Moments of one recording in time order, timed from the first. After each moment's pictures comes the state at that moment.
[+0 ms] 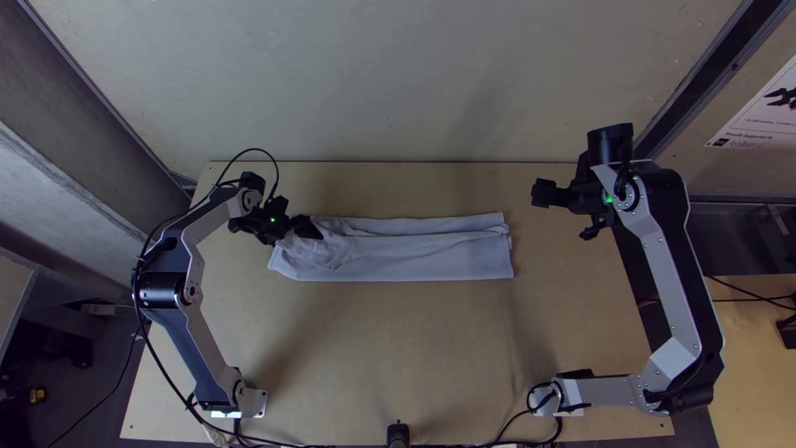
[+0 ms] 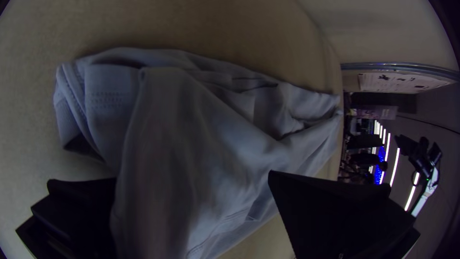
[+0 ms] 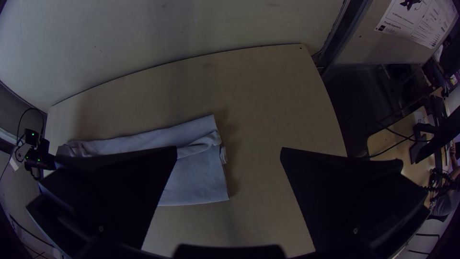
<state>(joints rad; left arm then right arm) 0.01 1.97 1.46 -0.85 0.64 0.02 0.18 1.46 1.71 -1.19 0.12 0.30</state>
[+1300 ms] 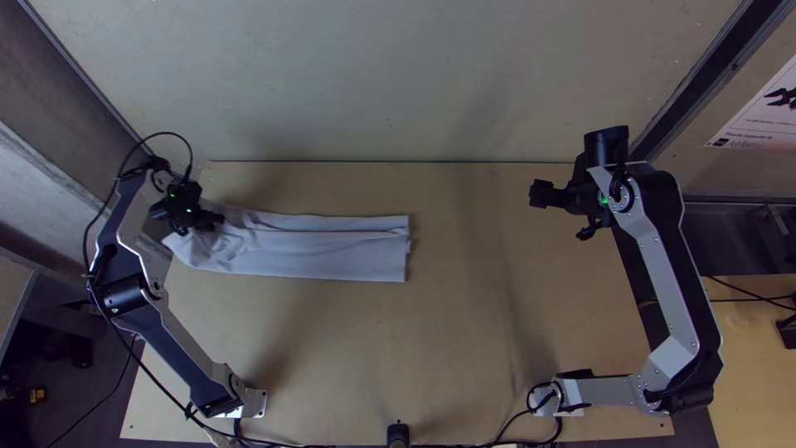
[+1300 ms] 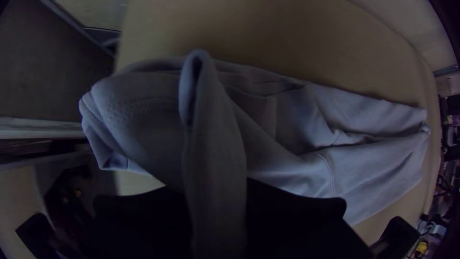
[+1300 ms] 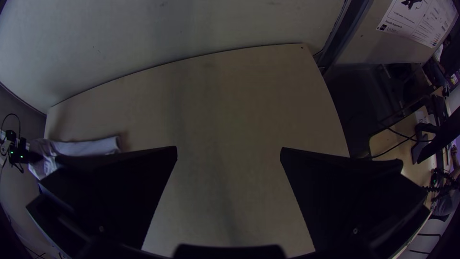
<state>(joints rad) 0.43 1.97 1.75 -0.99 0.05 0.48 0.18 1.46 1.67 -1.14 0.12 0.30</state>
